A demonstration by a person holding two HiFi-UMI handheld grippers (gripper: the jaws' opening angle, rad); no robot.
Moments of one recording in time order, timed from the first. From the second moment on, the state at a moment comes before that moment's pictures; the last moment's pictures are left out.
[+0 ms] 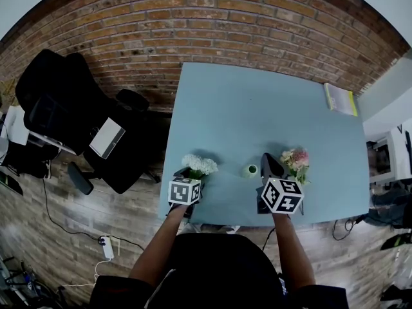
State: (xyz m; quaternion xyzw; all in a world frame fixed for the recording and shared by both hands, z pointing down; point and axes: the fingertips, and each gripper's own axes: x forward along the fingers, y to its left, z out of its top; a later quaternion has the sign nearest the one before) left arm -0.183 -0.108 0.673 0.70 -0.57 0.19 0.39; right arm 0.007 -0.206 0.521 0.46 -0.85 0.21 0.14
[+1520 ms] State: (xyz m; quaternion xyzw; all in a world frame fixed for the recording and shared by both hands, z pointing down) left arm -0.184 -0.109 0.648 0.72 -0.56 0.17 0.37; right arm 0.006 -0.200 0.518 0.46 -0.85 0.21 0.13
